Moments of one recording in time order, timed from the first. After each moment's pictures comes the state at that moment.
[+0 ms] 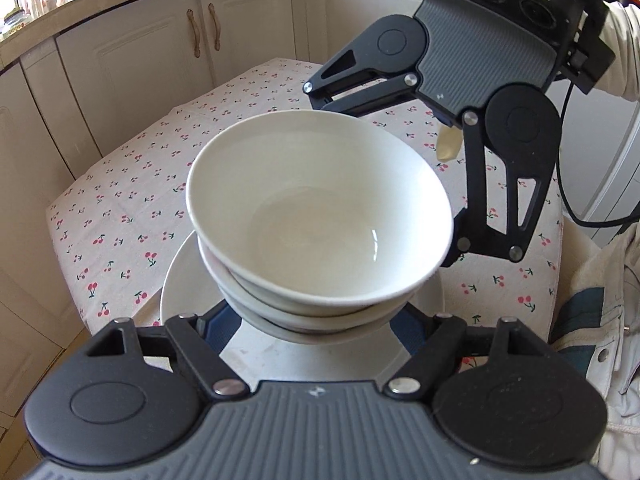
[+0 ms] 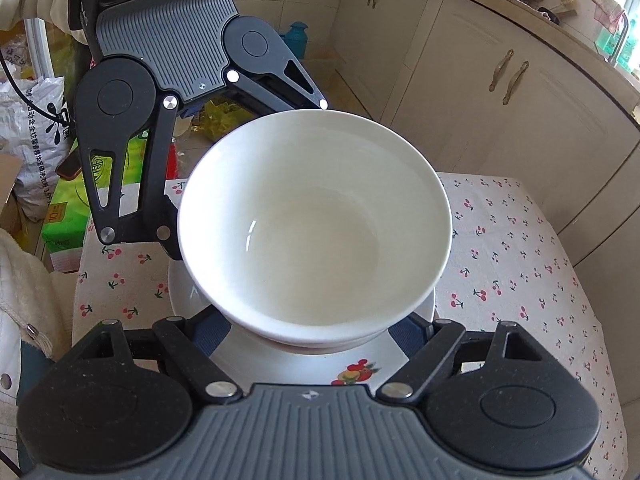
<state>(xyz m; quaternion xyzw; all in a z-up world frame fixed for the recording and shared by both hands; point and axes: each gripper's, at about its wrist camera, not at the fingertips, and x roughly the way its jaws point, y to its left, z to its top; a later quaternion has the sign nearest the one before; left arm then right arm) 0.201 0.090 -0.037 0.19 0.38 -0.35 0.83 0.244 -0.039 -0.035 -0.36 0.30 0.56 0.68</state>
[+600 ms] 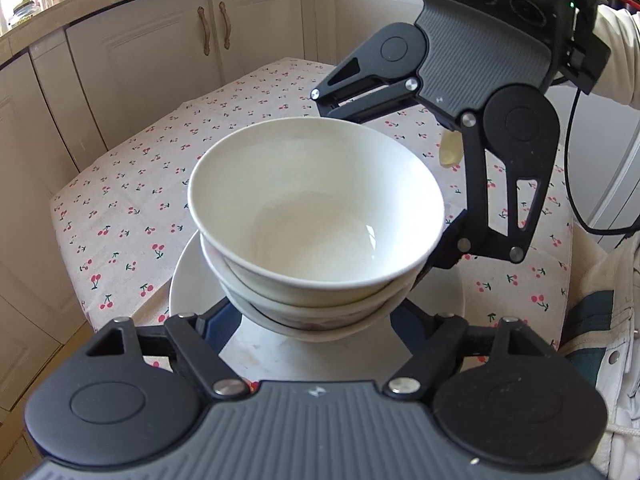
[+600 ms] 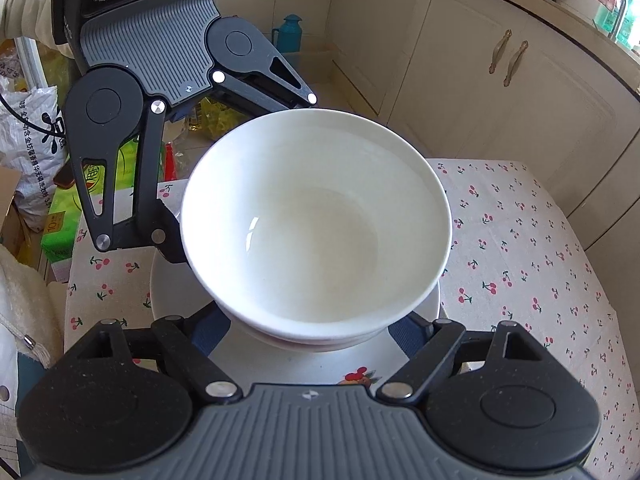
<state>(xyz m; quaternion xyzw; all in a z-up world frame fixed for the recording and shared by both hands) 0.197 0.104 -0.043 0.18 0.38 -0.34 0.84 0.255 -0.023 -0.046 -0.35 0.33 0.55 0.68</state>
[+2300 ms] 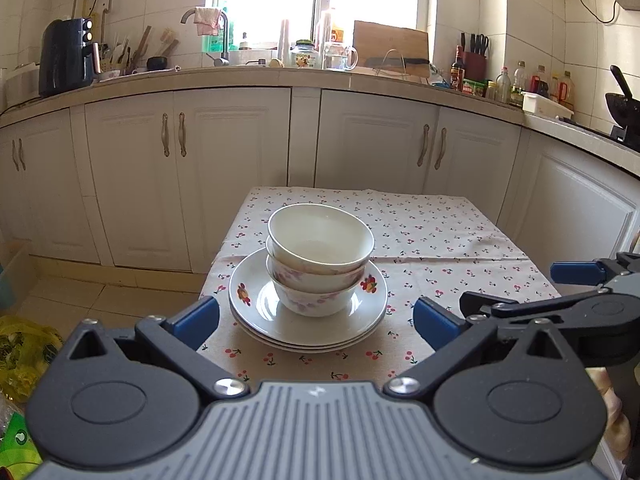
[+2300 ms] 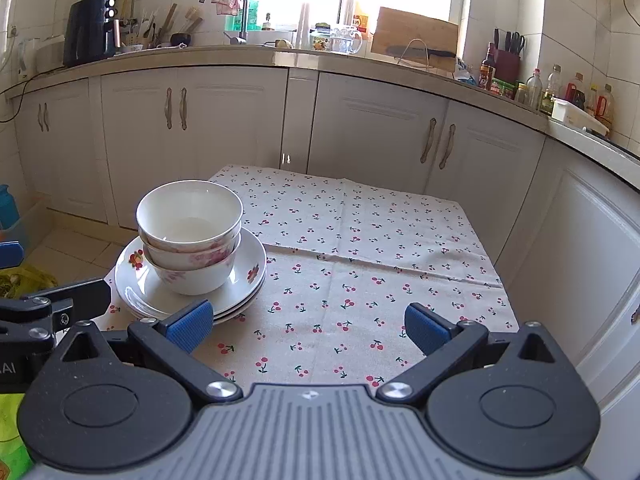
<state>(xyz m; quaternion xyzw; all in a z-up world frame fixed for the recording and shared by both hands) 0.010 0.025 0.022 -0.04 0.25 0.04 0.97 0.072 -0.126 0.011 -0.09 0.28 0.12 0.95</state>
